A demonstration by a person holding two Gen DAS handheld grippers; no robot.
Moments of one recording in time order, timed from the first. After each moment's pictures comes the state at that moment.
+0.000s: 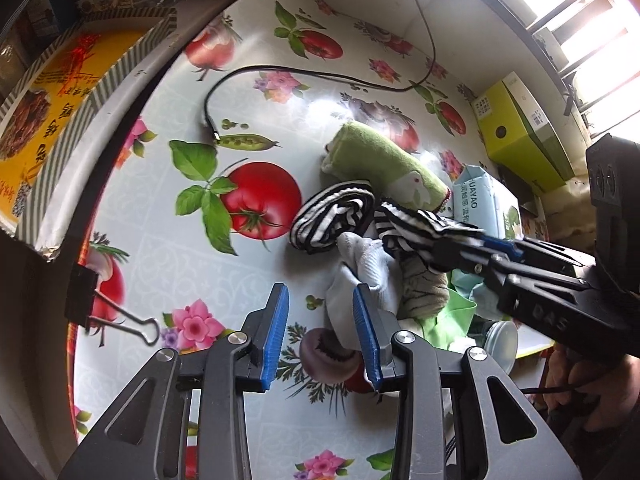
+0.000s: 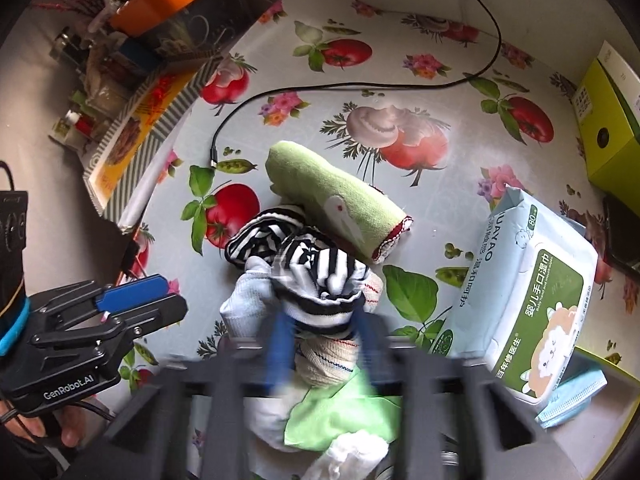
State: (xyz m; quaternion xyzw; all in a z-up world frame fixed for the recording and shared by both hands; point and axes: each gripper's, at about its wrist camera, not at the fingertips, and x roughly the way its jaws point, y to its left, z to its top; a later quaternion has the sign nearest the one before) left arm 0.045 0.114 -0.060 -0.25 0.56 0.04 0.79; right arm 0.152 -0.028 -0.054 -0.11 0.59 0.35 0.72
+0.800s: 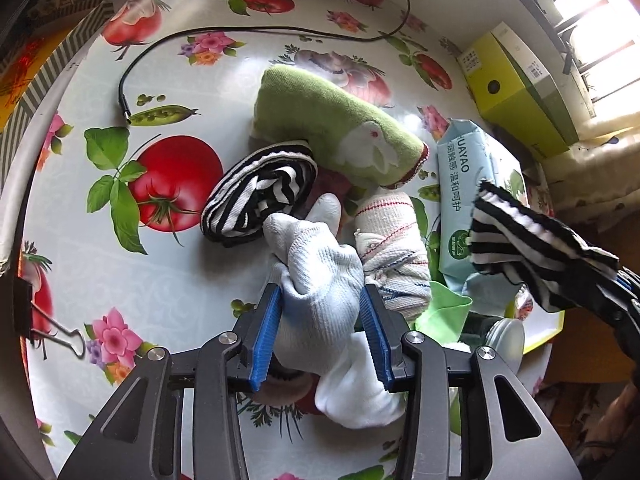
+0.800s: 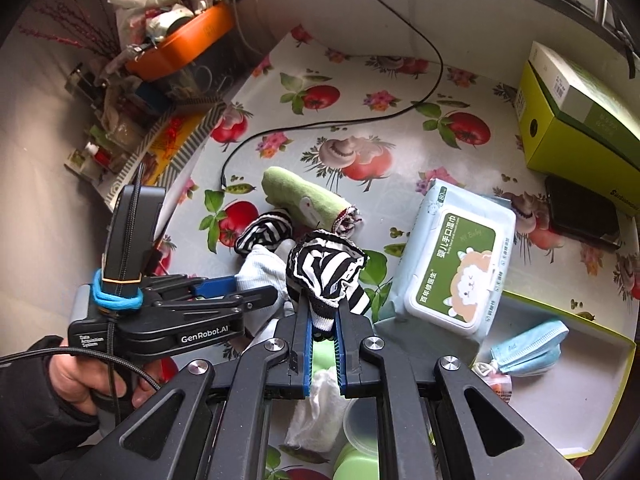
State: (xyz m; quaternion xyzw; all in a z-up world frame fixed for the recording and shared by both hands) left arm 0.078 0.065 -0.093 -0.23 0.59 0.01 0.77; right arm 0.126 -0.101 0.004 -0.06 0.55 0.34 0.76
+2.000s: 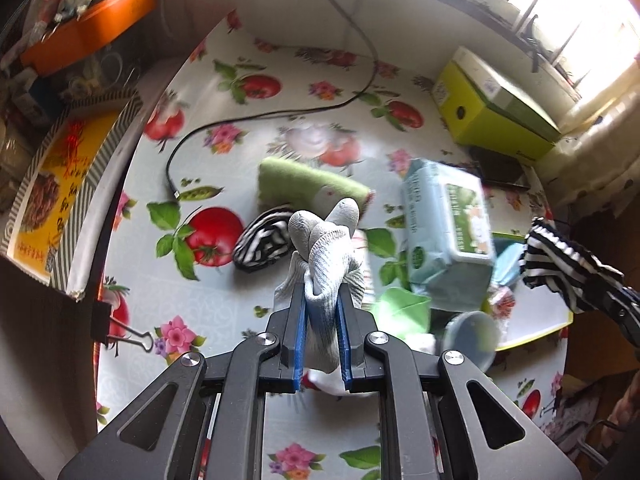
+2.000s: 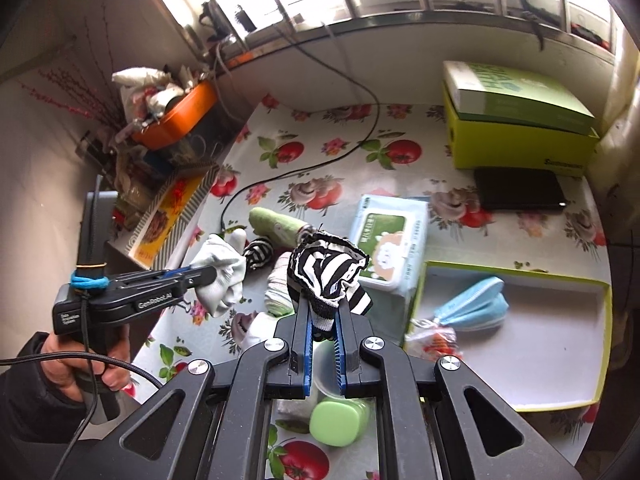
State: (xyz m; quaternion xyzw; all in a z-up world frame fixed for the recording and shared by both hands) left arm 0.059 0.030 0.002 -0.13 0.54 0.05 0.83; right arm 0.091 -0.215 0.052 0.03 0.49 0.32 0.81
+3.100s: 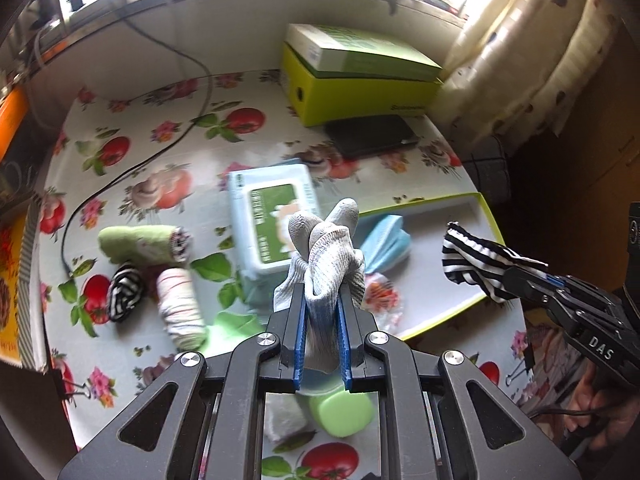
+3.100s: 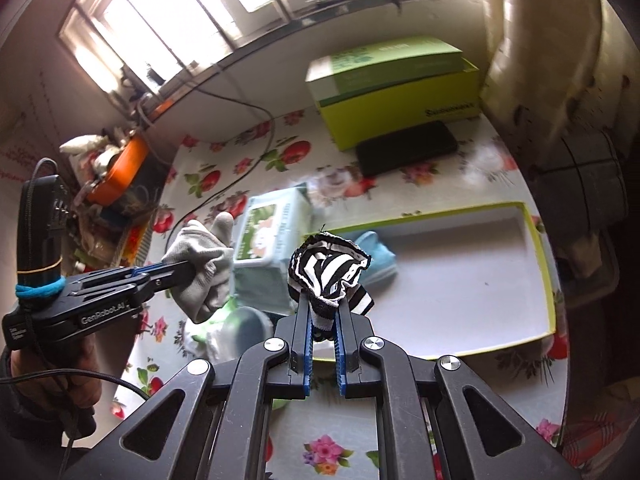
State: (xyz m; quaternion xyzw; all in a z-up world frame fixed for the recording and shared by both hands) left arm 0.099 -0.125 0.032 -0.04 0.55 -0.09 0.83; right arm 0.083 -0.345 0.025 0.12 0.49 0.21 0.83
